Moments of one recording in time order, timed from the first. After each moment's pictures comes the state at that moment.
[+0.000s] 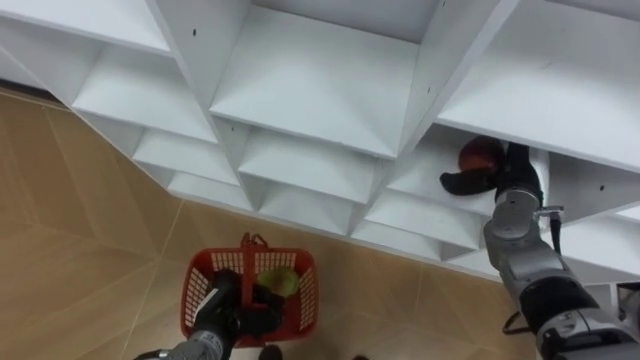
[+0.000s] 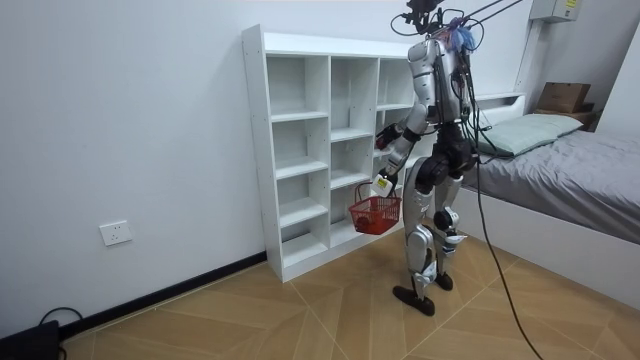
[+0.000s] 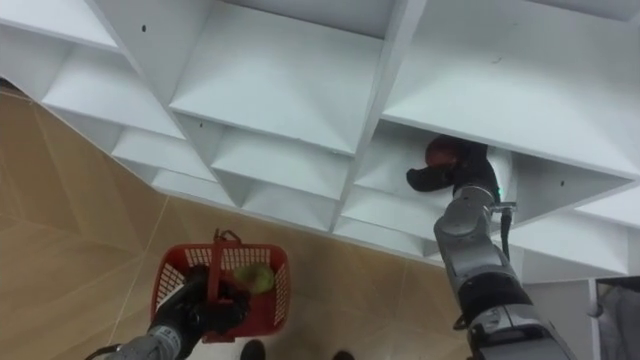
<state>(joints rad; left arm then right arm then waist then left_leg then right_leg) -0.02 0.15 -0.16 0.78 -0.27 0.06 -0.06 -0.50 -0.26 0.10 0.95 -0.05 -0.02 -0.46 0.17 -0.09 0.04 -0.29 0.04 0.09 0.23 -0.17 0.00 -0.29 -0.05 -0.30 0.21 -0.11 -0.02</state>
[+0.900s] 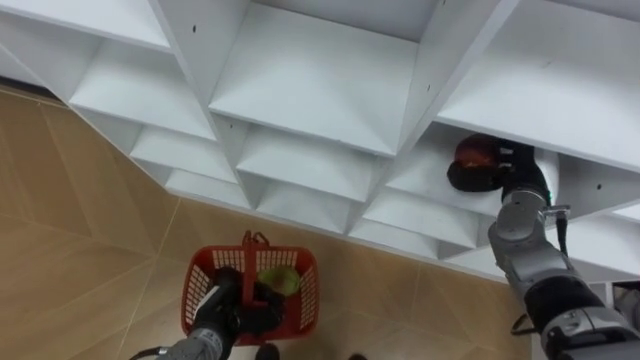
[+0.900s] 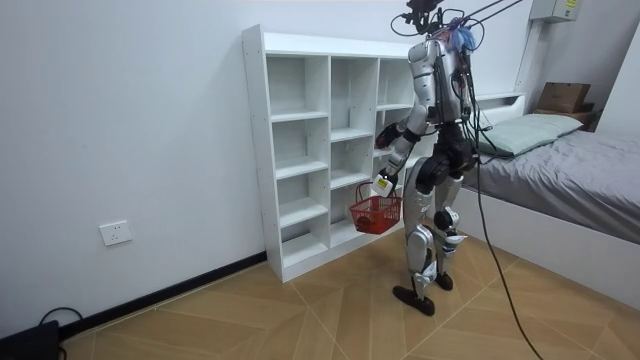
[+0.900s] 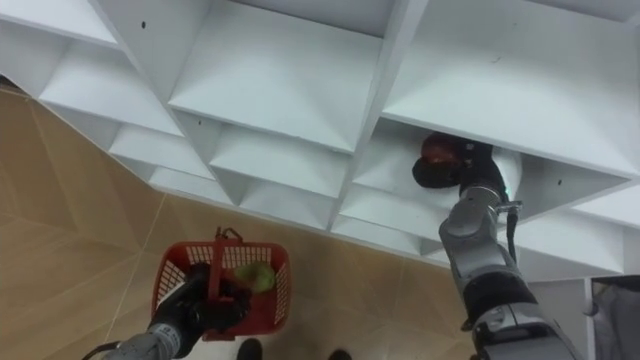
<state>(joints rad) -0.03 0.16 -0.16 0.78 -0.27 0.06 -0.08 -0.51 -0.28 0.10 0.98 -0.11 -0.02 -0.48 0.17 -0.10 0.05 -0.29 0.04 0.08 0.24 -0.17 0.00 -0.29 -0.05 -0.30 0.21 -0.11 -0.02</state>
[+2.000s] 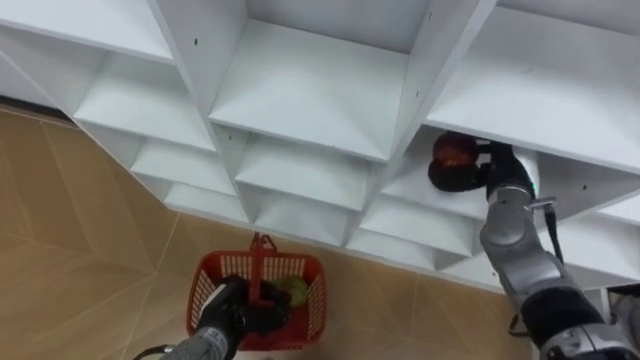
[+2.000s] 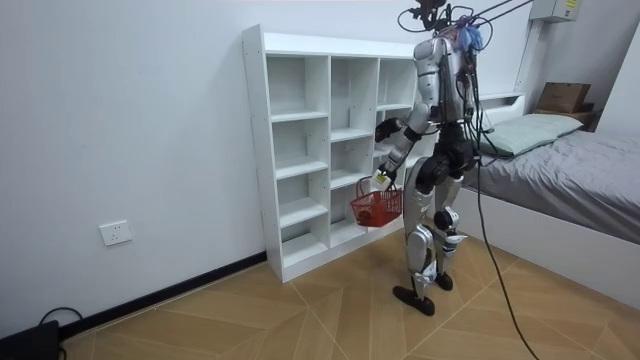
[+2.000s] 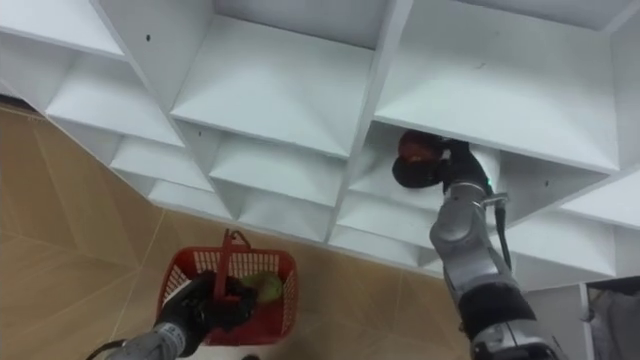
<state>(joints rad) -0.03 0.15 -0.18 0.74 -0.28 0.06 -0.09 -0.41 -0.26 0.15 0.74 -0.20 0.00 -0.38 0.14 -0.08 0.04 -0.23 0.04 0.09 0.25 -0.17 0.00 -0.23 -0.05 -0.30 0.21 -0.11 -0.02</state>
